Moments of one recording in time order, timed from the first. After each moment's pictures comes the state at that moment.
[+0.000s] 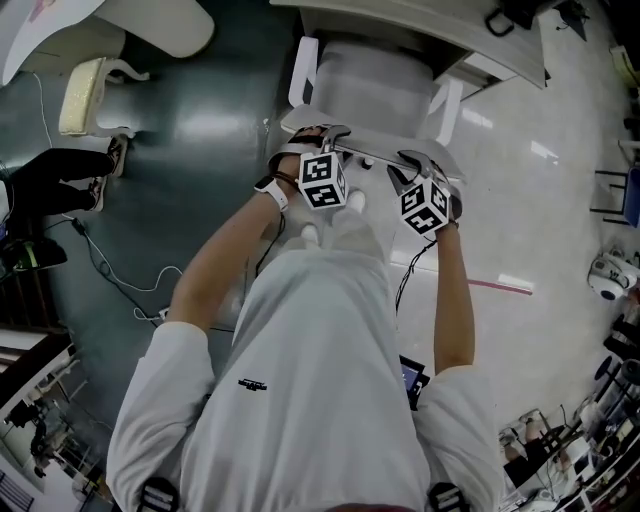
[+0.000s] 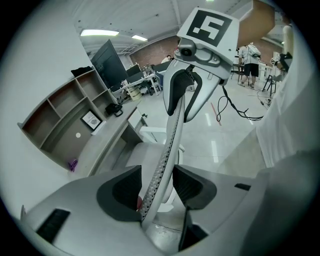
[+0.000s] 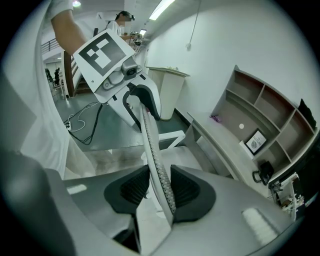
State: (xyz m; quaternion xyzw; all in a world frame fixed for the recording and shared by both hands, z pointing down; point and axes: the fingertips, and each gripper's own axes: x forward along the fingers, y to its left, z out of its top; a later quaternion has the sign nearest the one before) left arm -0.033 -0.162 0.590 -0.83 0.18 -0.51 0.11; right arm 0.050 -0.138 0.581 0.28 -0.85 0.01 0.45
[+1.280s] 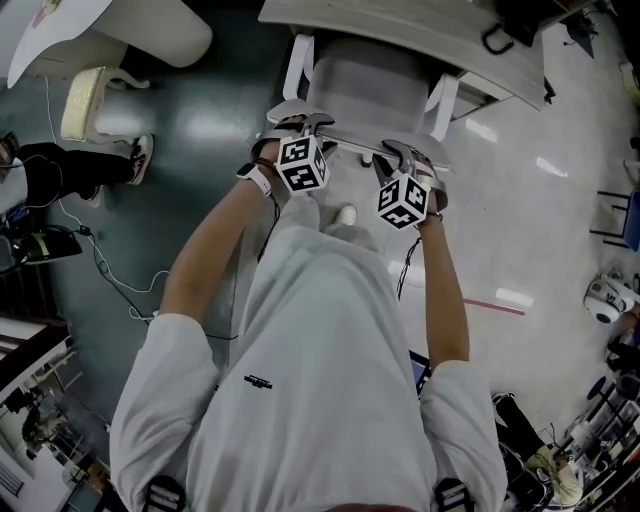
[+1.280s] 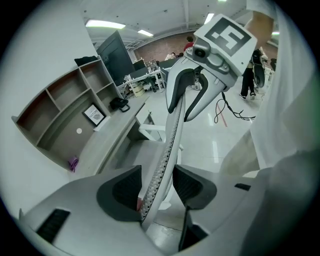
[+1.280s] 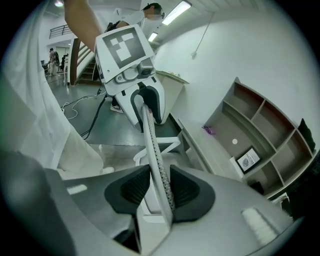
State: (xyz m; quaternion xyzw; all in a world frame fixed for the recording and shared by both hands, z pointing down) left arm -0.023 -0.254 0.583 -0.83 0.19 -0.52 0.08; right arm 0.061 -0.231 0.571 0.28 -0.85 -0.08 0.44
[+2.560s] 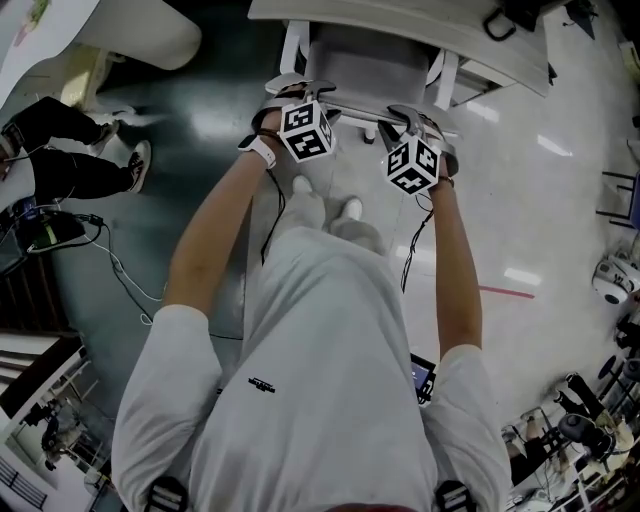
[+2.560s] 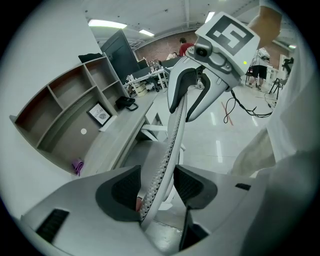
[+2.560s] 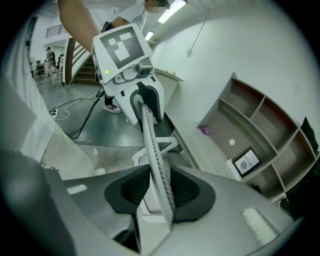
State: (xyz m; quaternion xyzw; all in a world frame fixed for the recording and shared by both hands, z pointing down) left arm -0.029 -0.334 0.580 -0.83 0.20 -0.52 0.09; right arm 0.055 -0.308 0.569 0.29 -0.85 -0.08 0.44
